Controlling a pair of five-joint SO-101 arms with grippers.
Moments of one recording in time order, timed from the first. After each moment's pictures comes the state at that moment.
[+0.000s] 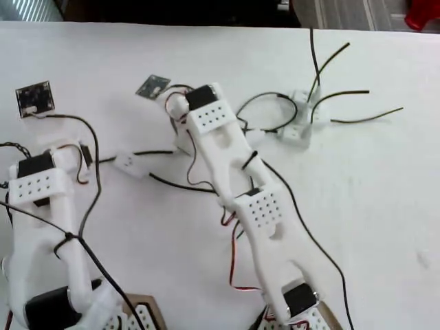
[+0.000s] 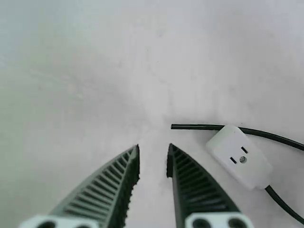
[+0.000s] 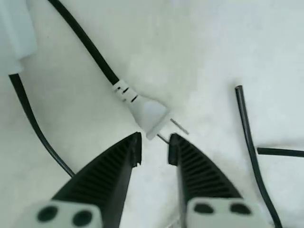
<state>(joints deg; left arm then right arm) -24.7 -22.3 41.4 50.5 1.4 -30.9 58.5 -65.1 94.9 31.1</state>
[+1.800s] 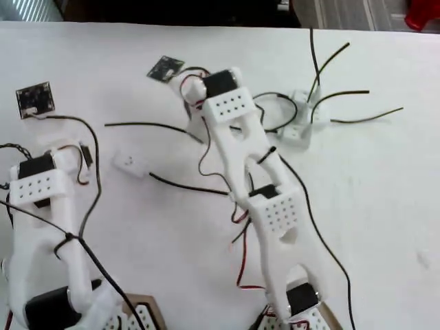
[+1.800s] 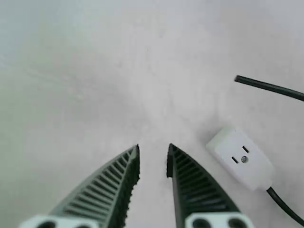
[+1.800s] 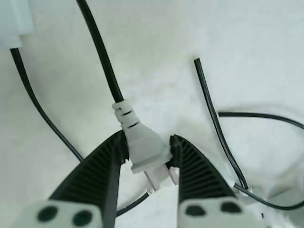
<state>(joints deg) -24.7 -22.3 43.3 47.8 2.5 -26.8 45.2 -57.7 98.2 34.1</state>
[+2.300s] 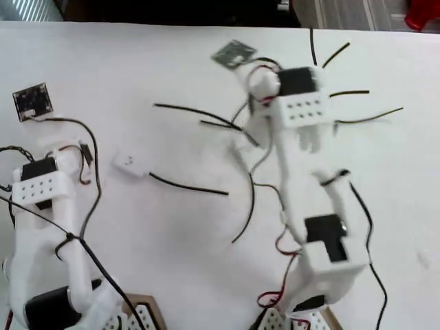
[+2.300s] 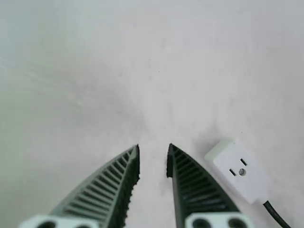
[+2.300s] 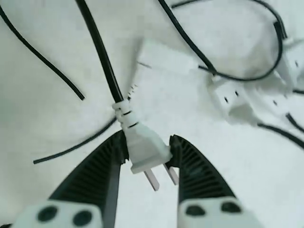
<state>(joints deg) -24.7 -22.3 44.6 44.5 4.3 -9.9 7.2 -19.8 98.3 34.1</state>
